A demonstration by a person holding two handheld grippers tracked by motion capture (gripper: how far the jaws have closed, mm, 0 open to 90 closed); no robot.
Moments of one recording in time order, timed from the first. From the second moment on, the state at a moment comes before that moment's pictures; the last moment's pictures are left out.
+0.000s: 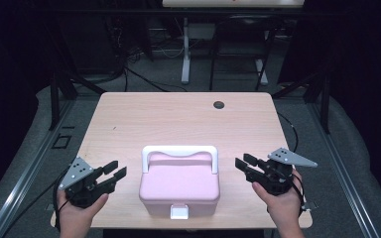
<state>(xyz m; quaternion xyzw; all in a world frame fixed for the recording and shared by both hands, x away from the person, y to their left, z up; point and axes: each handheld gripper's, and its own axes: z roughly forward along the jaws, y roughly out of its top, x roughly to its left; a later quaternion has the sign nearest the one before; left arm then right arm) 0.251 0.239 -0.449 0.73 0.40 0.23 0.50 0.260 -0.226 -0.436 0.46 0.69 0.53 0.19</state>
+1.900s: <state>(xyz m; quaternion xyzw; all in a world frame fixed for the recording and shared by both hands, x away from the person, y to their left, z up) 0.313 0.256 -0.513 0.71 0.47 0.24 0.47 0.285 -0.240 -0.499 0.49 0.68 0.49 0.21</state>
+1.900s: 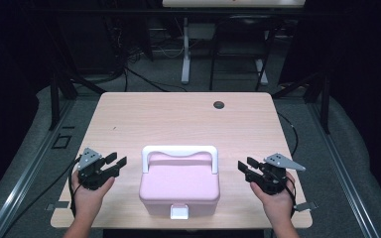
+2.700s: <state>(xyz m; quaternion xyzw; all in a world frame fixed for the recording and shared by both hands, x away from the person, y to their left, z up) 0.322 0.258 -0.537 0.72 0.48 0.23 0.45 0.296 -0.227 -0.536 0.50 0.71 0.46 0.20</state>
